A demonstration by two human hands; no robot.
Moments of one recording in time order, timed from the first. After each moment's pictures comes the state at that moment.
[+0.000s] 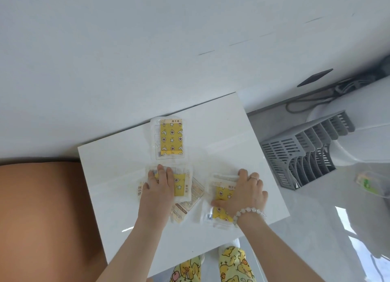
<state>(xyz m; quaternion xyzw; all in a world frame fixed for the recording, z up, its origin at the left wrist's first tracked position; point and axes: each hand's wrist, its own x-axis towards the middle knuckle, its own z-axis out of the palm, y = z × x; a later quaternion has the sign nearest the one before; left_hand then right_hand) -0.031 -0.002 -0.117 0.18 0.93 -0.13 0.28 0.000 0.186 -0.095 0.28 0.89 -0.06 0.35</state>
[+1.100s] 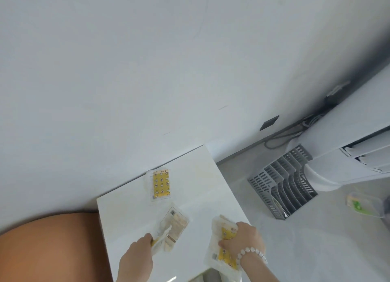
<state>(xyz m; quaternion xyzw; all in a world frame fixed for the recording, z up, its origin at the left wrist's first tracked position) 0.006 -0.001 0.012 0.06 0.93 -0.01 0.36 0.054 0.241 0.019 0.39 0.80 -0.30 0.36</state>
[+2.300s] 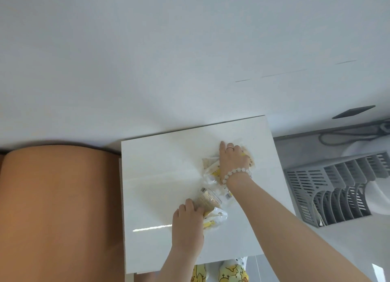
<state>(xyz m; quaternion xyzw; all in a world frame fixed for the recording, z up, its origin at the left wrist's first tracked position) 0.026 0.028 -0.095 0.06 0.95 0.06 0.30 -0.109 0.155 -0.098 -0.02 0.95 0.03 0.31</state>
